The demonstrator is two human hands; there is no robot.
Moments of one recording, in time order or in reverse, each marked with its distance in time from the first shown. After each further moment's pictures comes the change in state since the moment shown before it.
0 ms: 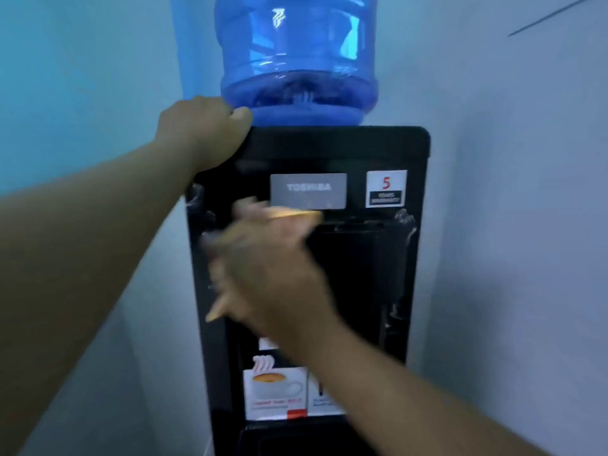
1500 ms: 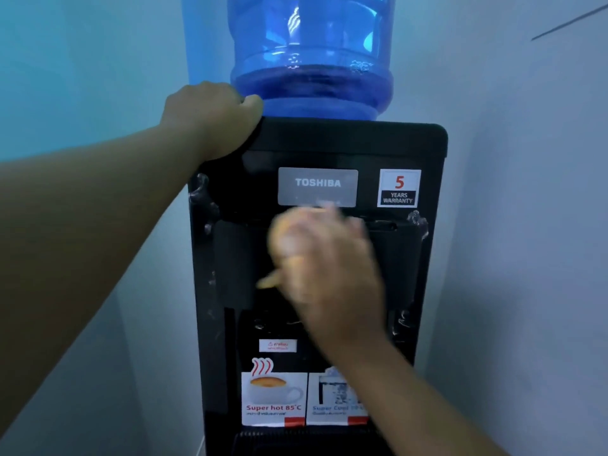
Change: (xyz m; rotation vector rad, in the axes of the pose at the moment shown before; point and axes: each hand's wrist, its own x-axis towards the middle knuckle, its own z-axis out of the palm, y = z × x) left_hand 0.010 -0.001 0.006 -0.018 0.009 -0.042; right_hand -0.012 0.041 -0.011 -0.020 0.323 0.230
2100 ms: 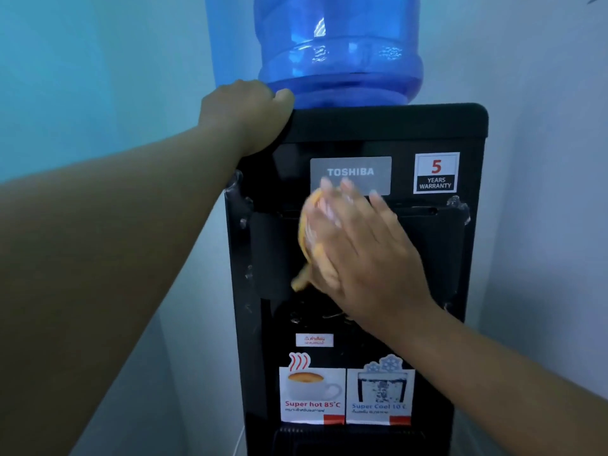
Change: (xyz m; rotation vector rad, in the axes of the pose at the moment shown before) left_hand 0.011 0.002 0.012 0.033 0.014 0.017; right_hand 0.021 0.014 0.005 -0.155 -0.118 -0.229
